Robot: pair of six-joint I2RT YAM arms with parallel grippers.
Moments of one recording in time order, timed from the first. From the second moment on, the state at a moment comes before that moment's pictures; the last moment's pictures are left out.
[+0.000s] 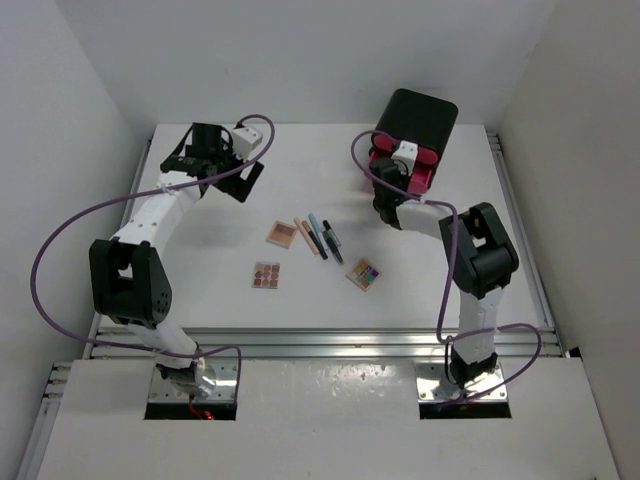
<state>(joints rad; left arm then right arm) -0.14 1.66 1.45 -0.53 0.11 0.44 0.37 2.01 1.22 0.25 0.68 0.37</state>
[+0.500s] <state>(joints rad) -0.14 1.66 1.43 -0.53 0.13 0.44 0.47 1.88 1.01 0.23 0.60 0.42</state>
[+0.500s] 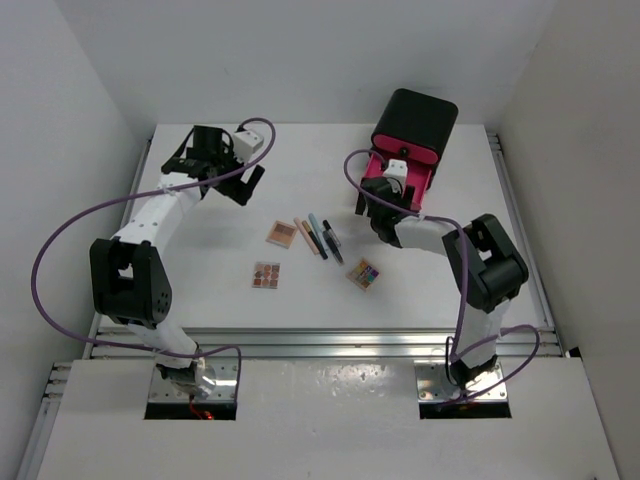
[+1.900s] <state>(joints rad) -0.14 1.66 1.20 -0.56 0.05 0.20 0.57 1.85 1.07 -0.52 -0.08 -0.27</state>
